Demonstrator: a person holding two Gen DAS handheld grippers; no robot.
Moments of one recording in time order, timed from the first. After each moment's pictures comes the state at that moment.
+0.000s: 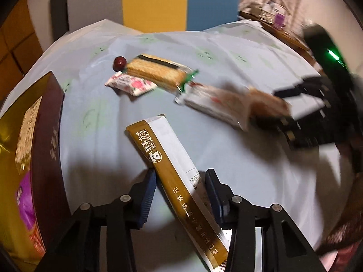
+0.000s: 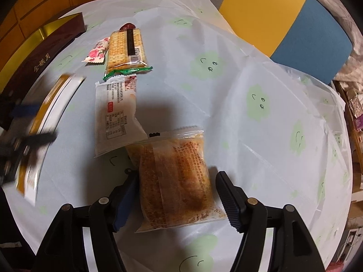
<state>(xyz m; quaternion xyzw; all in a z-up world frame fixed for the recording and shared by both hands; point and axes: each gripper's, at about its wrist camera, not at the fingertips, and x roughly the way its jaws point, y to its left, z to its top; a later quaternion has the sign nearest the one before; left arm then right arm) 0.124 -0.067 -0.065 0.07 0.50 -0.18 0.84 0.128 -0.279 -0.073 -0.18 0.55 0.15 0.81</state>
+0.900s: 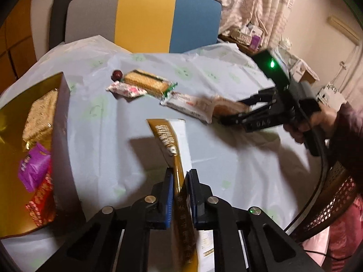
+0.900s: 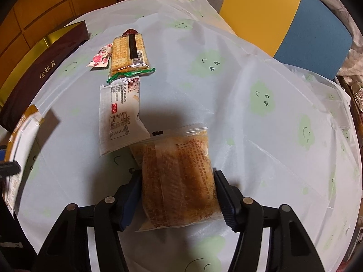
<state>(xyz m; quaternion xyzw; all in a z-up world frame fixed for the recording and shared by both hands) 0.069 -0.039 -0.034 0.01 0.44 -0.25 0.86 0.123 -0.288 -0.074 -0.15 0.53 0.17 0.82</state>
